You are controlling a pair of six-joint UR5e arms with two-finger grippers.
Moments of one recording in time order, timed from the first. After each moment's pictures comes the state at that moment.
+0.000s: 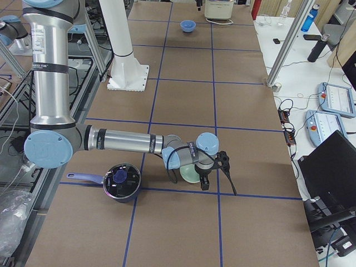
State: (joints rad) left arm -1.32 -1.45 -1.65 -2.11 -2.28 -0.33; right arm 1.35 -1.60 1.49 -1.22 2.31 0.14
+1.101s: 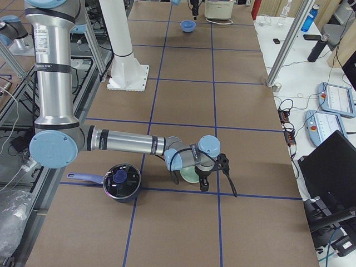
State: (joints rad) left arm -1.17 -1.39 -1.53 -2.47 -2.25 -0.56; right arm 1.32 -1.57 1.44 -1.22 2.31 0.14
